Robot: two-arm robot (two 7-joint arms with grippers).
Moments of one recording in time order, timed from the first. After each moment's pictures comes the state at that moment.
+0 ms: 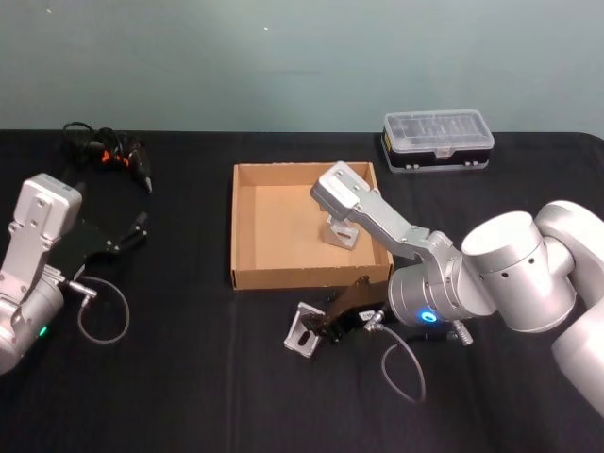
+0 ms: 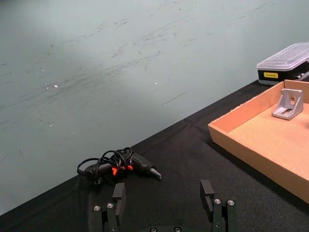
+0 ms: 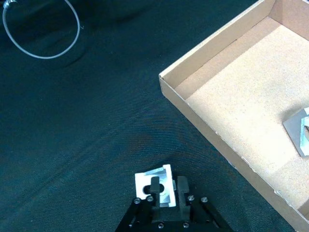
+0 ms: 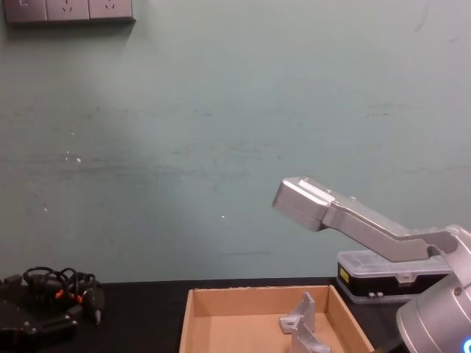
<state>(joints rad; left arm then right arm) -0.20 0.60 0.45 -1.41 -0.25 -0.12 0.03 0.49 0.40 -0.65 -1.54 0.24 0.87 0.56</state>
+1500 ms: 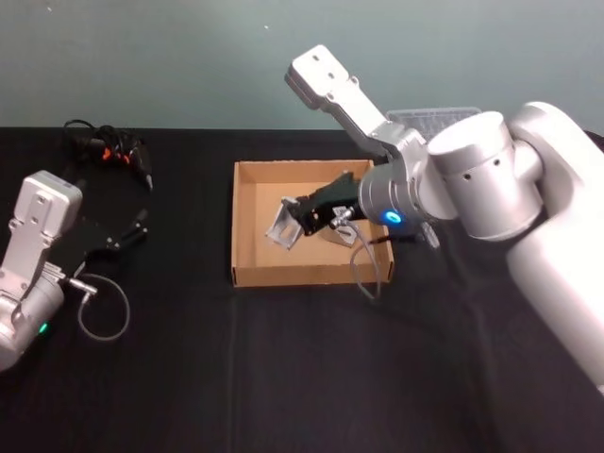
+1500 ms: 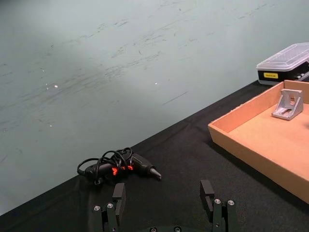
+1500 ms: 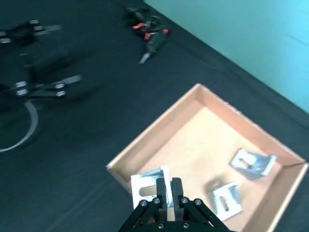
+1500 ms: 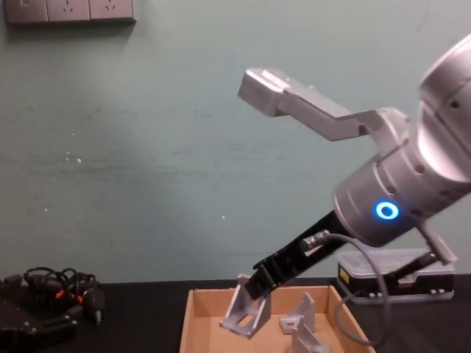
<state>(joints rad) -0.20 0.60 0.45 -1.41 -0.25 -0.12 0.03 0.65 0.24 -0.59 -1.46 0.15 0.94 0.43</state>
